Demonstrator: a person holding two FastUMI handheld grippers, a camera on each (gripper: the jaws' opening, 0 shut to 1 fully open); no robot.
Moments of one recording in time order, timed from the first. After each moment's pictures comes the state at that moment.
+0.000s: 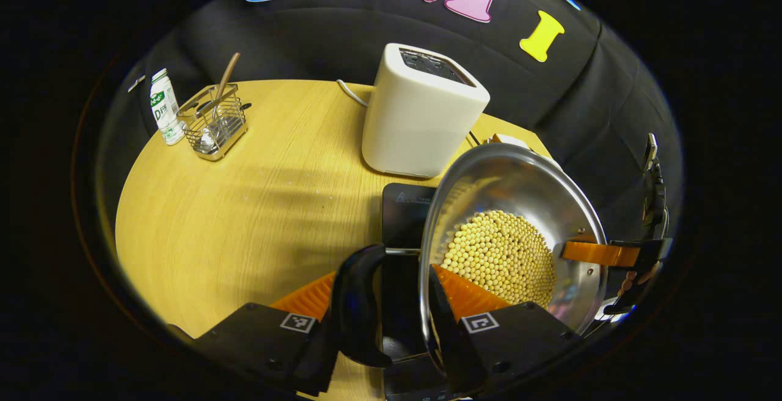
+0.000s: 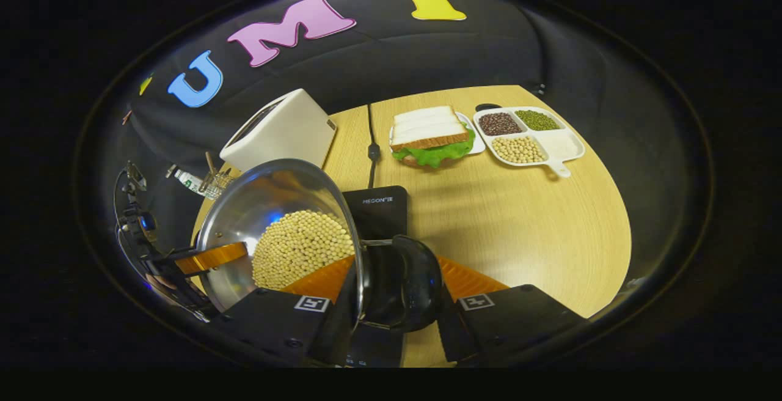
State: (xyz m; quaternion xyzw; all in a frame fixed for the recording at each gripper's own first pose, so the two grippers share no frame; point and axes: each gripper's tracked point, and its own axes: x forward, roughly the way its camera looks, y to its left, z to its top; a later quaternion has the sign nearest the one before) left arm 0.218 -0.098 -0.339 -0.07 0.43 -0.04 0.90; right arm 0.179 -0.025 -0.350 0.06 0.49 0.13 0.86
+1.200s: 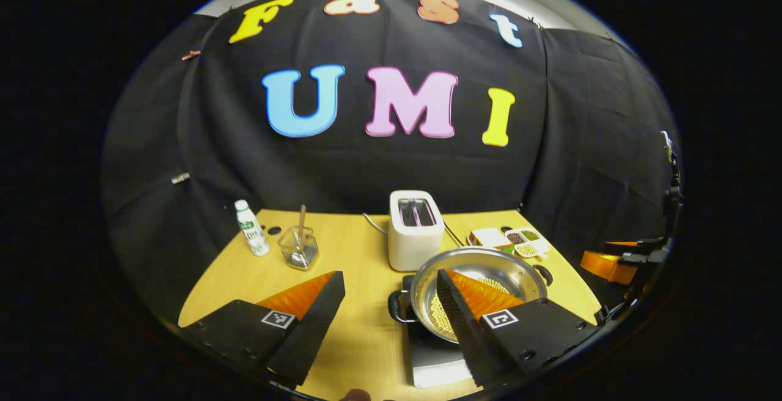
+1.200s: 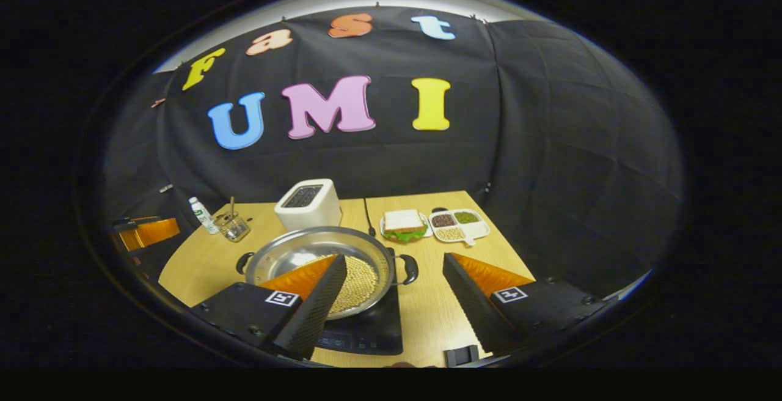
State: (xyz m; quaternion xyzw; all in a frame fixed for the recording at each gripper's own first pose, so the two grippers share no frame) left arm 0.097 -0.061 -0.070 0.04 0.12 0.00 0.99; right arm 0.072 -0.025 -0.117 -0.01 0.19 0.07 0.98
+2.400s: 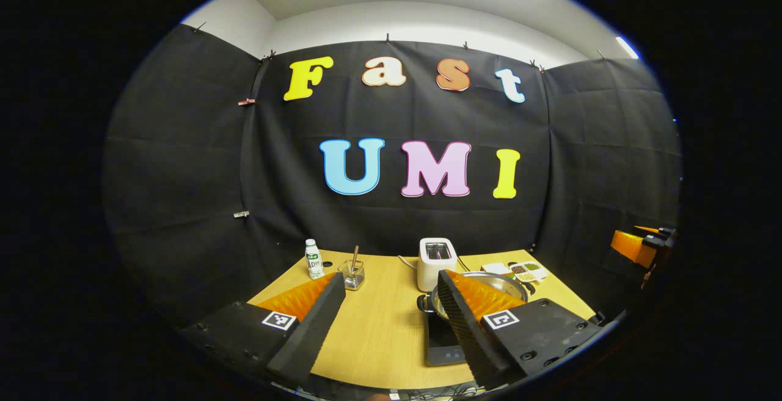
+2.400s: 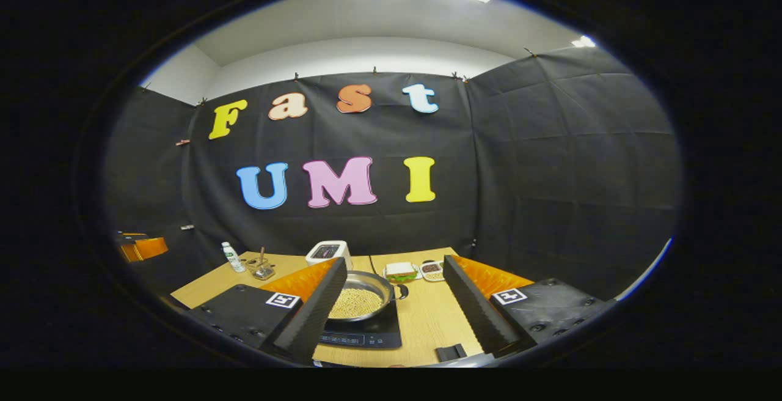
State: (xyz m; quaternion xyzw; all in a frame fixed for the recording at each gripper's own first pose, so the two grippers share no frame) left arm -0.085 -0.050 0.014 0.02 0.01 0.06 1.00; right arm -0.073 -0.054 0.017 0.01 0.00 0.06 1.00
